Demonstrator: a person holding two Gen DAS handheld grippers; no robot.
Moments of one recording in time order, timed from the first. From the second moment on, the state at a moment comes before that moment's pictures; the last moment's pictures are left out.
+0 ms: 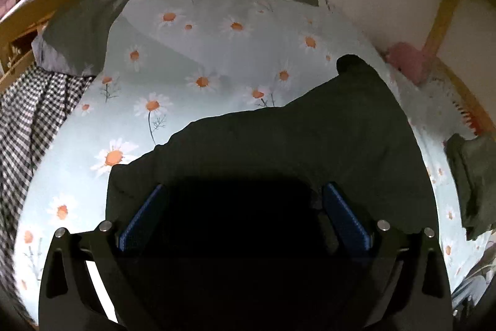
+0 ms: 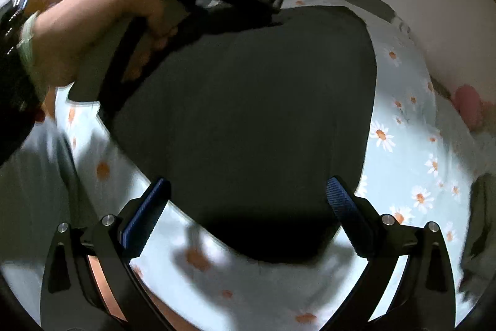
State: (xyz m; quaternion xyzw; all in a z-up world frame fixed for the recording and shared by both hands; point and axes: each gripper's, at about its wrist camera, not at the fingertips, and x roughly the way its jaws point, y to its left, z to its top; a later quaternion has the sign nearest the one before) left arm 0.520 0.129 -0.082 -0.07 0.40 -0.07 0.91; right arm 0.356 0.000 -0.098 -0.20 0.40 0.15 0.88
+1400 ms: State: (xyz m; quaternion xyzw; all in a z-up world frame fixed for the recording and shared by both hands) left arm 0.498 0.170 -0.118 -0.14 0.36 -0.05 0.92; right arm 0.556 -0.145 -0.166 0.32 0.52 0.41 0.68
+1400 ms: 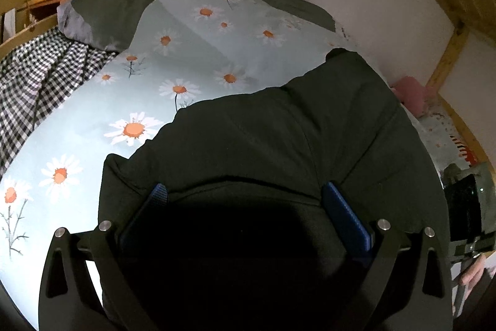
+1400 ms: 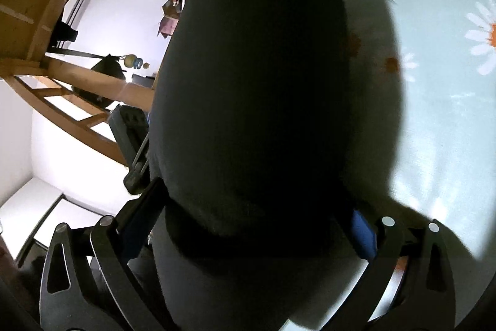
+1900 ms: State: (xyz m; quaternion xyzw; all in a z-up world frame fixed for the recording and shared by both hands) left arm 0.483 0.125 -0.114 -0.08 0.35 -0.22 0.91; right arm 0.442 -0.180 -0.162 0.39 0.47 0.40 0.69
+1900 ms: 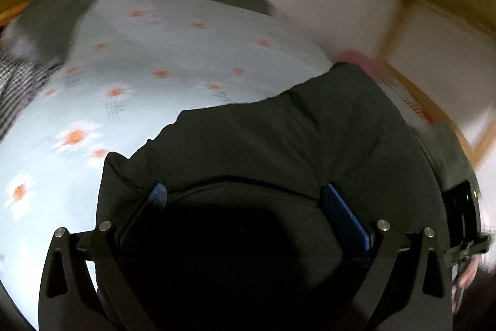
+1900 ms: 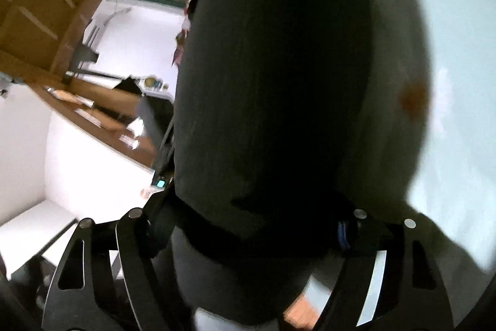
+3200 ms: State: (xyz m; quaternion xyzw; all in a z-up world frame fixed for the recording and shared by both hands) left arm 0.301 0.140 -0.202 -0.60 0.26 -0.11 0.75; right arm 0.408 -0.218 -0.193 0.54 0.37 0.30 0.69
